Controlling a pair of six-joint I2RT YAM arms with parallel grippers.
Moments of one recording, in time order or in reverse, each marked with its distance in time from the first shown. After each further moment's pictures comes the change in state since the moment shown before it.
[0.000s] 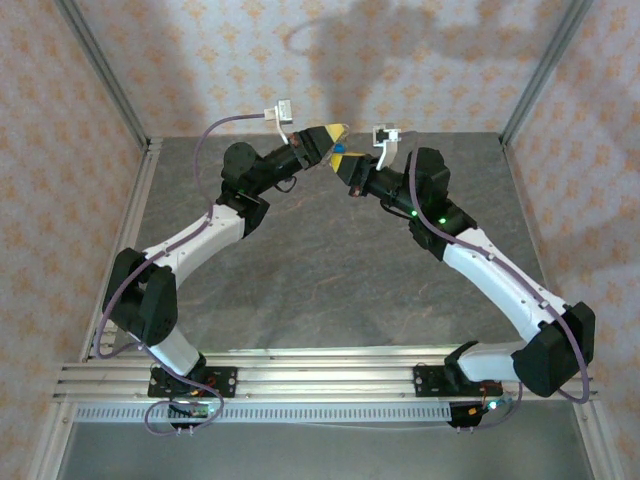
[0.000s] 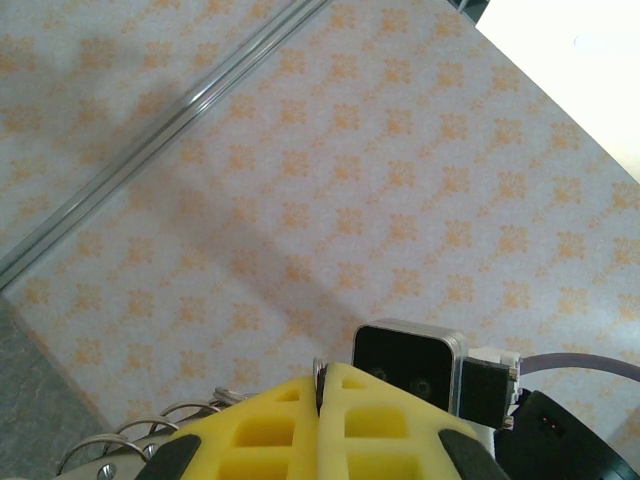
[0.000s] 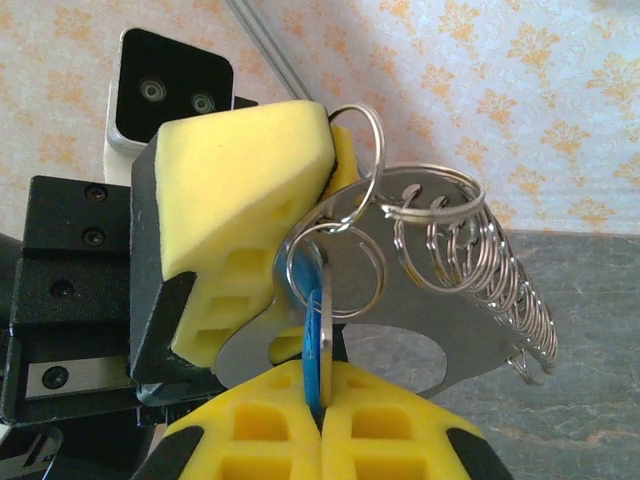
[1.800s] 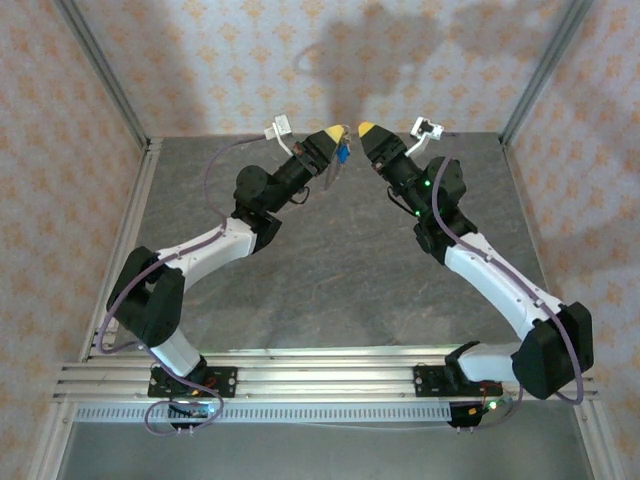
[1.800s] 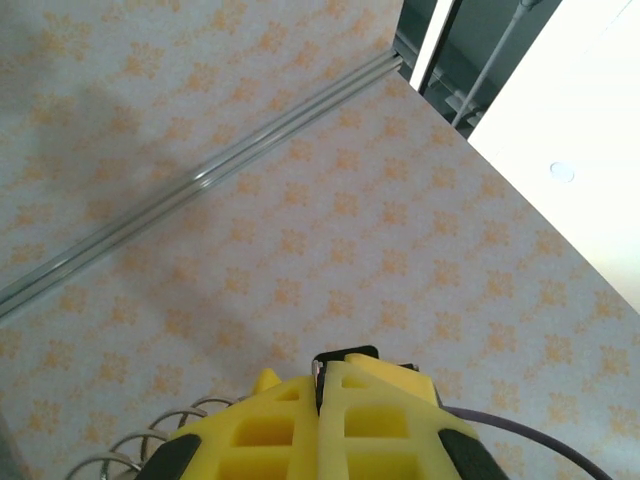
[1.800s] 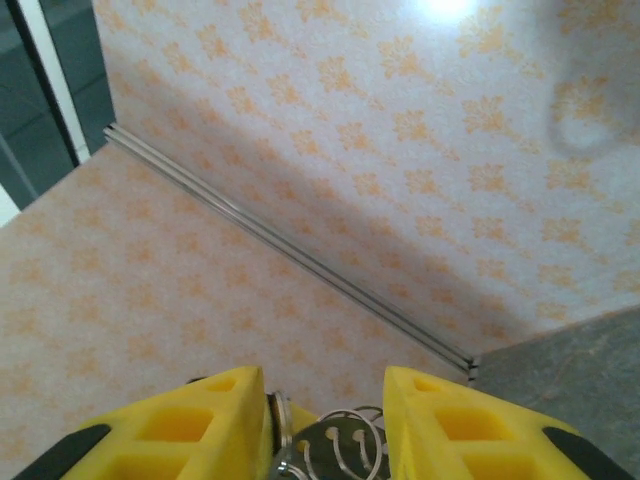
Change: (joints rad) left arm -0.095 0.011 -0.110 0.189 -0.311 -0.096; right arm -0.071 -0.009 -0.114 0.386 0.219 0.488
